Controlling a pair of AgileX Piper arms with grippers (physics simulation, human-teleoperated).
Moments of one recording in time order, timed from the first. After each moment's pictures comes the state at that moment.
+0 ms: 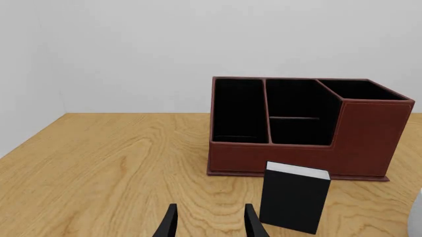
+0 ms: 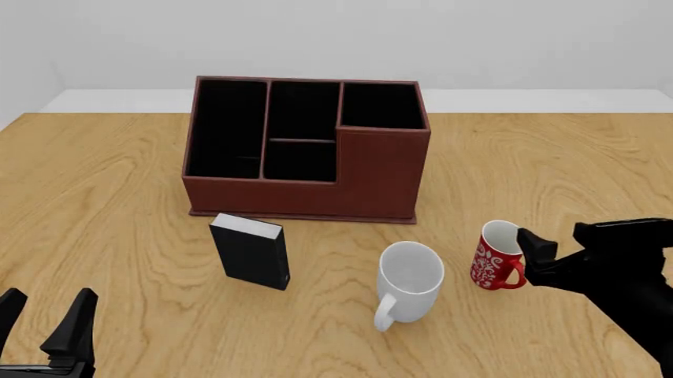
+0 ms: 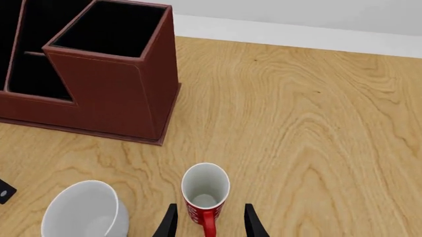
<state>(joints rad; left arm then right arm) 0.00 0.01 0.00 0.00 0.00 0.07 0.87 -0.37 -0.05 -0.05</state>
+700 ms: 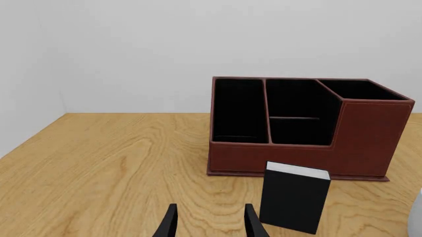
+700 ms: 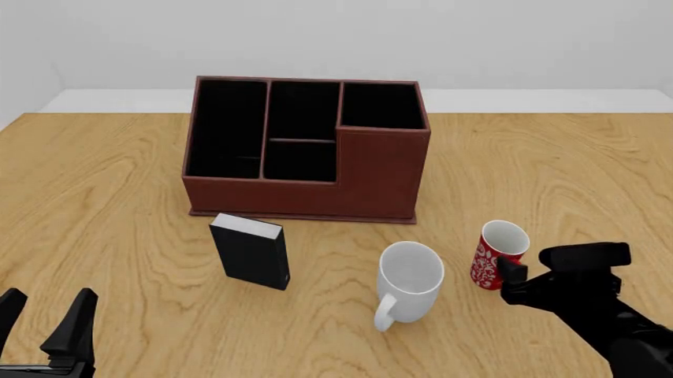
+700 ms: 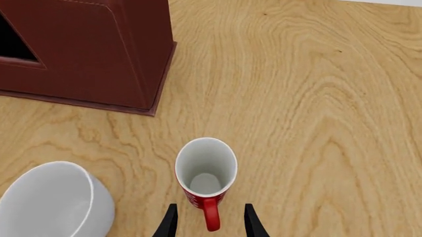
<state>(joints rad) 0.00 0.01 0.00 0.00 0.00 0.06 1.16 -0.26 -0.32 -0.04</state>
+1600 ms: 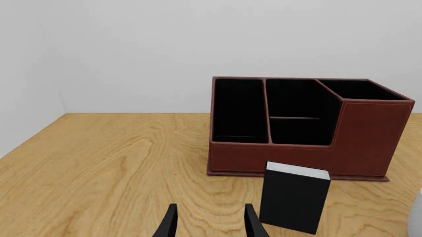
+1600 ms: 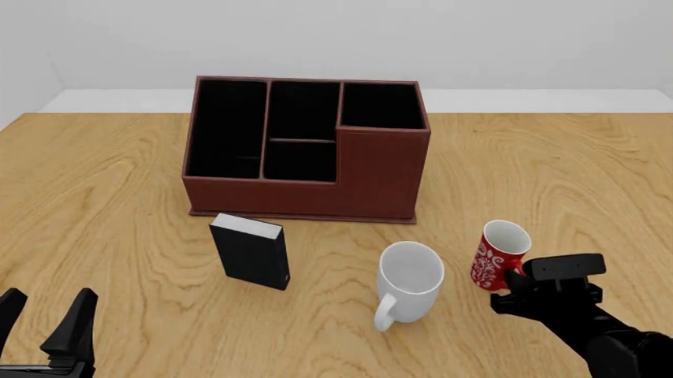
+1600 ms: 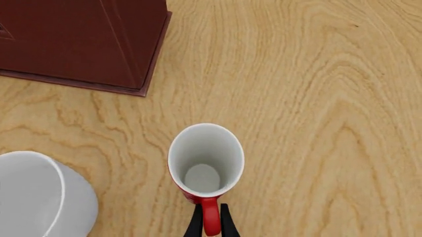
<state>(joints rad) 0.00 0.01 0.00 0.00 0.00 0.05 1.38 -0.23 -0.48 -0.06</state>
